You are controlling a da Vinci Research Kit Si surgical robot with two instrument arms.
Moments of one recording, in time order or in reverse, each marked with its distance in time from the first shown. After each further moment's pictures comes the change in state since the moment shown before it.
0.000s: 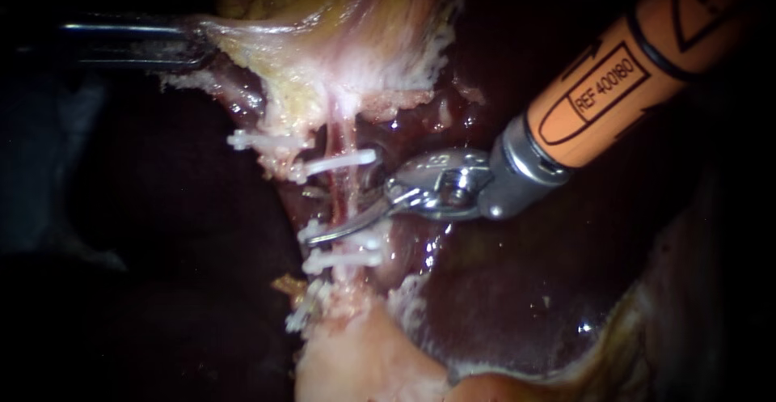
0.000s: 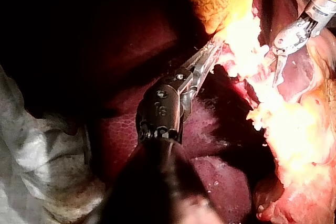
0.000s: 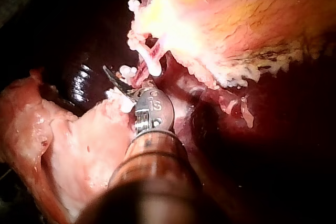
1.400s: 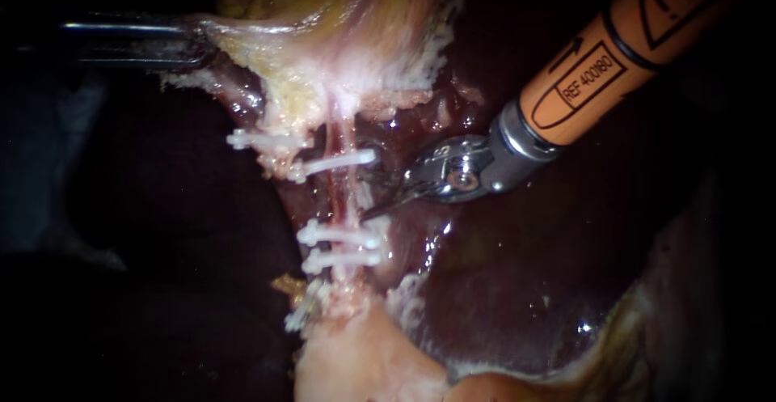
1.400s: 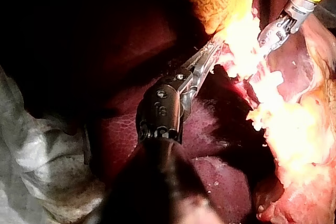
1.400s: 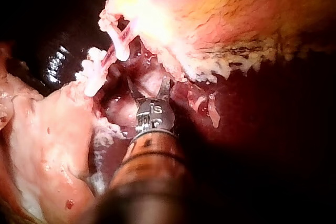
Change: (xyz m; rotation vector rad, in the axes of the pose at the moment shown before) right arm -0.005 0.005 -0.003 -0.364 -0.230 -0.081; left arm 0.000 0.000 0.000 0.000 0.000 -0.001
